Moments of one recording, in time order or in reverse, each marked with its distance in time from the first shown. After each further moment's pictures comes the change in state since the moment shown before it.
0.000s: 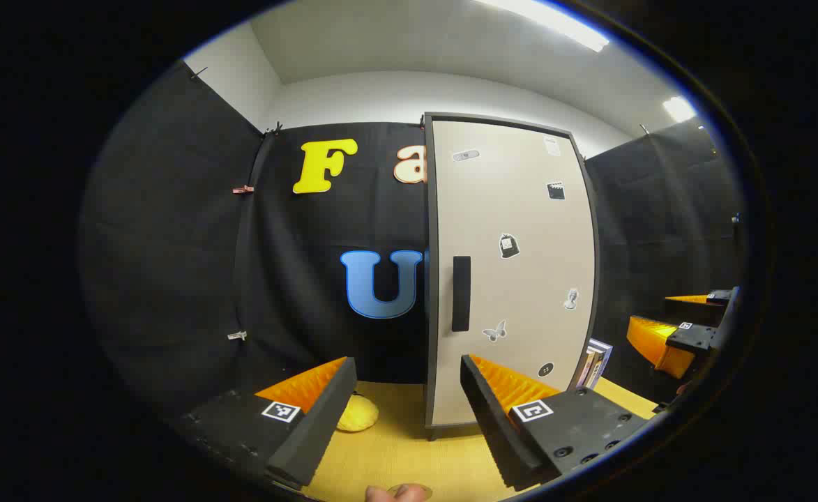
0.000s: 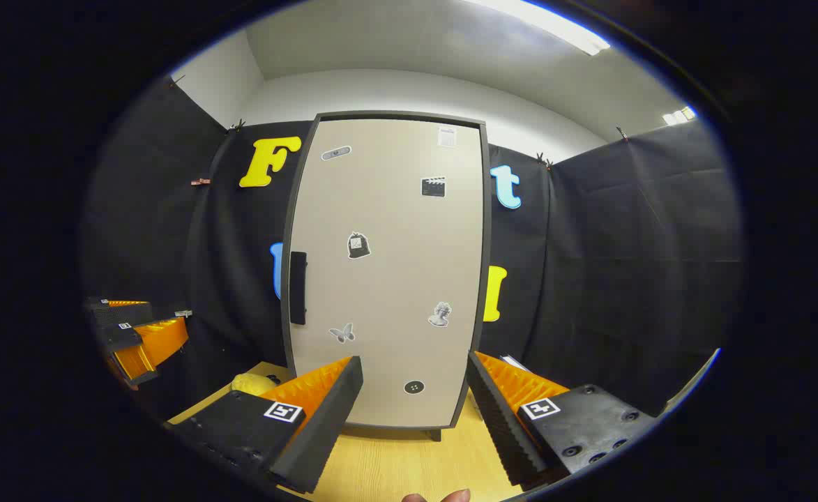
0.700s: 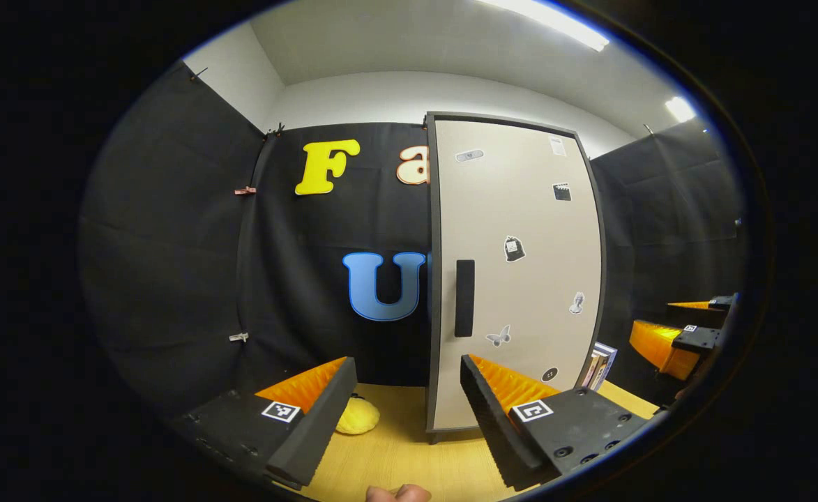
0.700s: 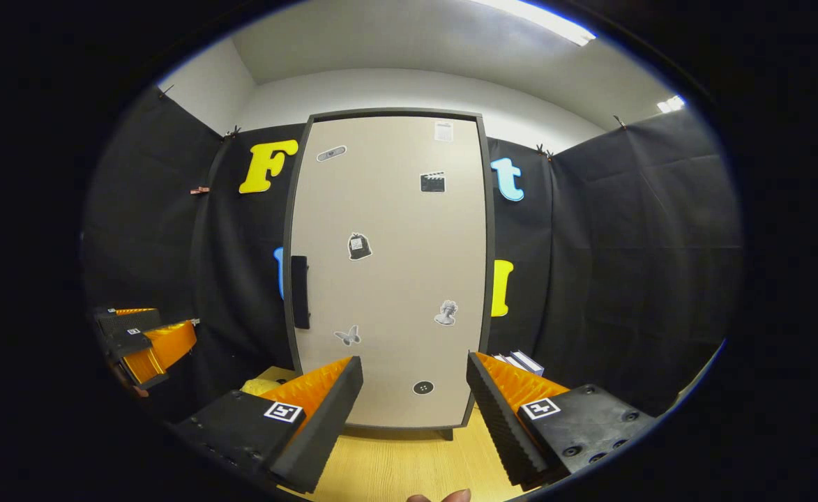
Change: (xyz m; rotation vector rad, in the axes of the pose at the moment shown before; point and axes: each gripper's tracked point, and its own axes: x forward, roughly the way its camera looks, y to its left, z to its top) left arm 0.016 0.003 0.004 0.009 0.002 0.022; right arm 0.012 0.000 0.000 0.051 0.011 0.013
